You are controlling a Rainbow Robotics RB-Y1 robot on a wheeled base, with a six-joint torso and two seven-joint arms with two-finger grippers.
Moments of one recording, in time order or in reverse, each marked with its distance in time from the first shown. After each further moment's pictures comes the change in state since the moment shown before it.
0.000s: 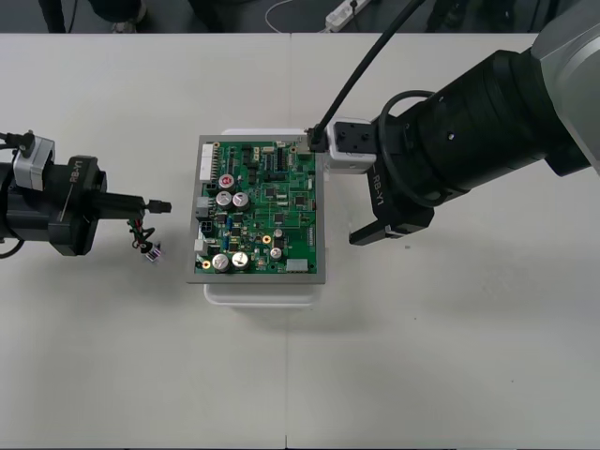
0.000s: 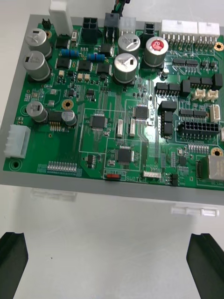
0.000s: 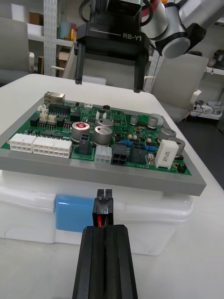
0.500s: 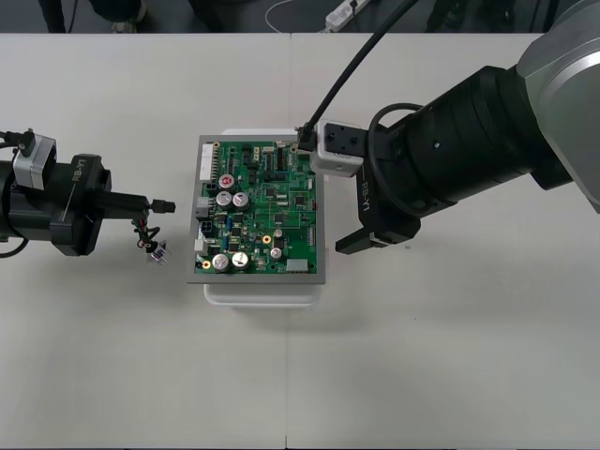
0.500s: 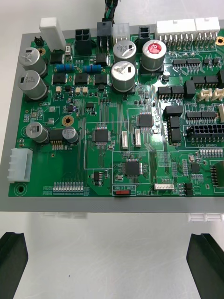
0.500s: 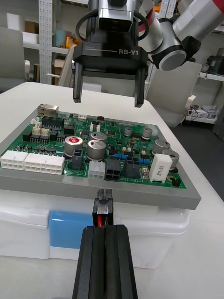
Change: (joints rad) right arm 0.033 0.043 0.000 -0.016 0.034 0.000 -0.110; left arm 0.000 0.000 -0.010 -0.028 0.019 0.000 0.000
